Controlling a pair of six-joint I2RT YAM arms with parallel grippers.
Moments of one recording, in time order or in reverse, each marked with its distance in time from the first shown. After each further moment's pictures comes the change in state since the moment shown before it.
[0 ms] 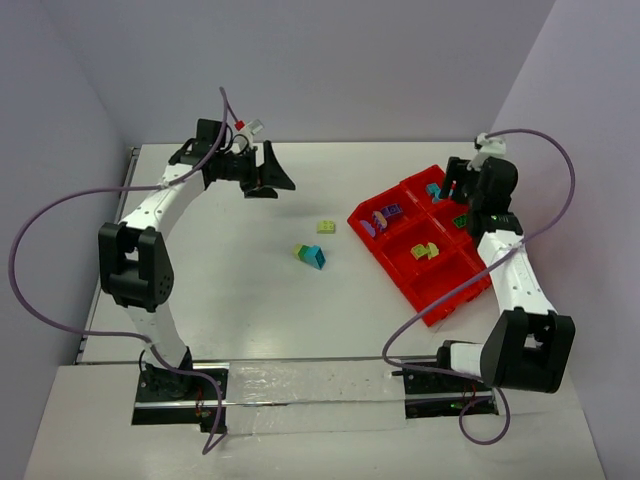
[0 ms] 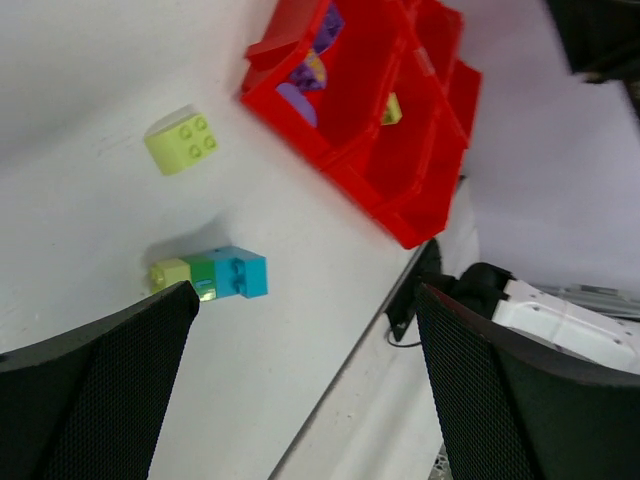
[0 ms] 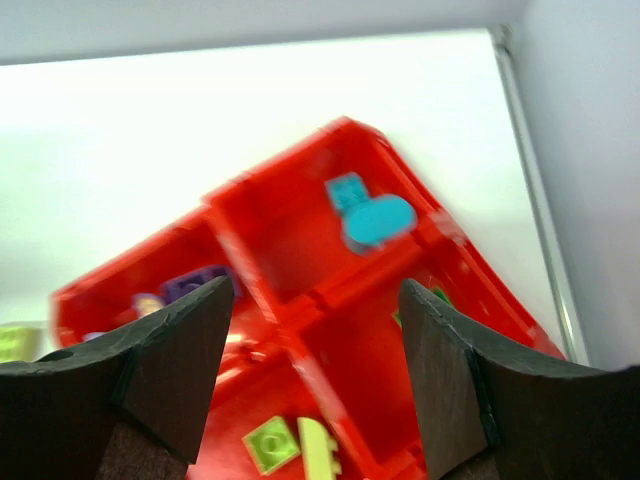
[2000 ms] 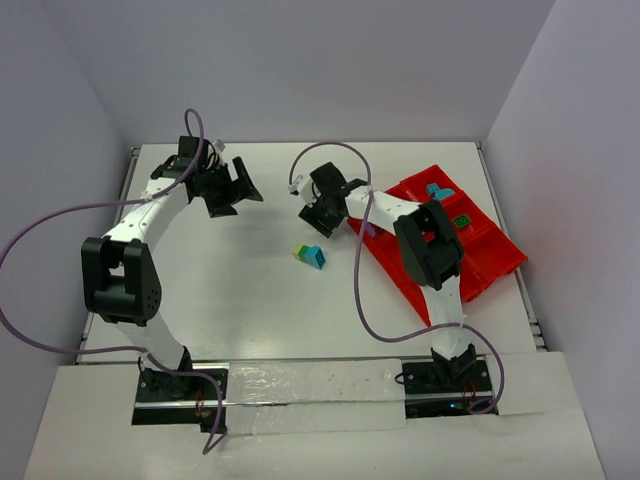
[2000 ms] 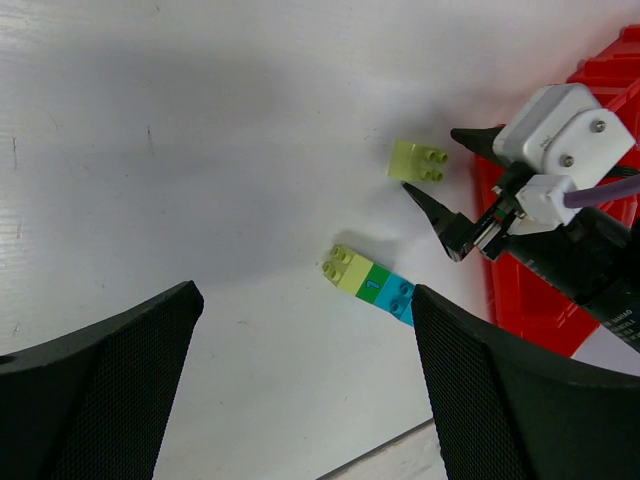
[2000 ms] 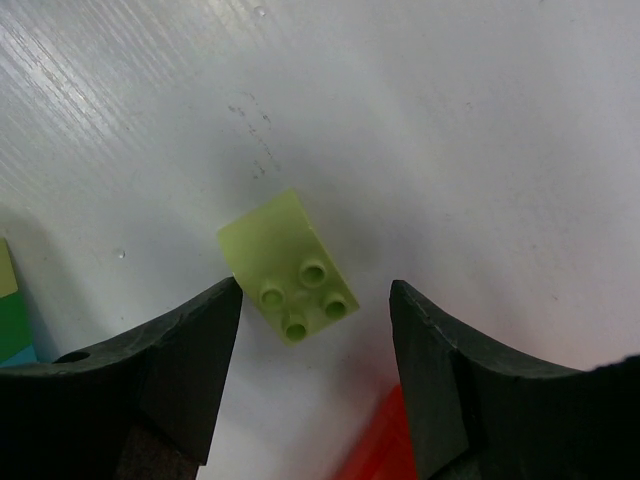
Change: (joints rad) left arm 0.081 -0.127 -0.194 -0.068 -0.487 -0.110; right arm 0.709 0.895 0.644 -0.431 0.042 -0.448
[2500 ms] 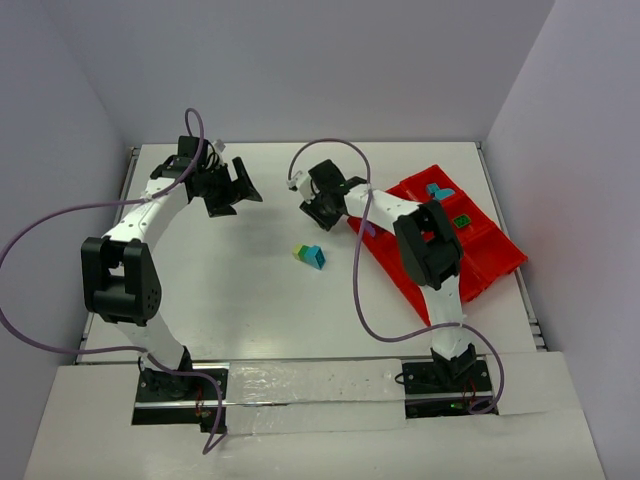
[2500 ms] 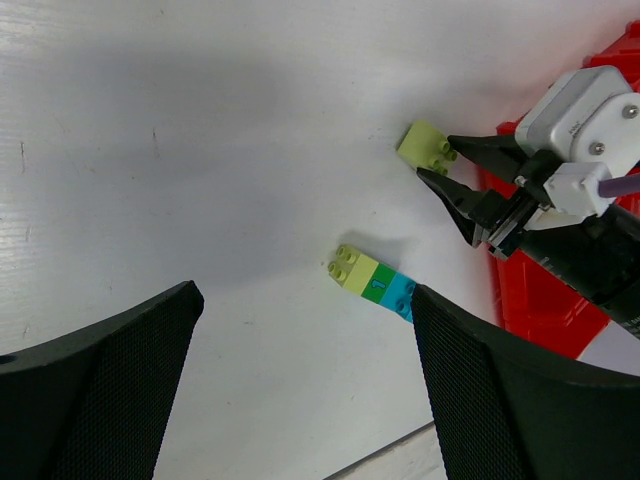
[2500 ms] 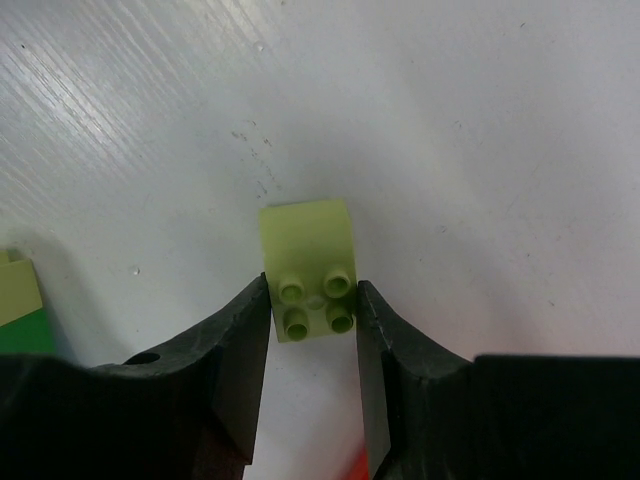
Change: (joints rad) left arm 0.003 0.000 0.000 0.000 0.000 0.019; right arm 0.004 0.006 0.032 -0.005 -0.004 0.040
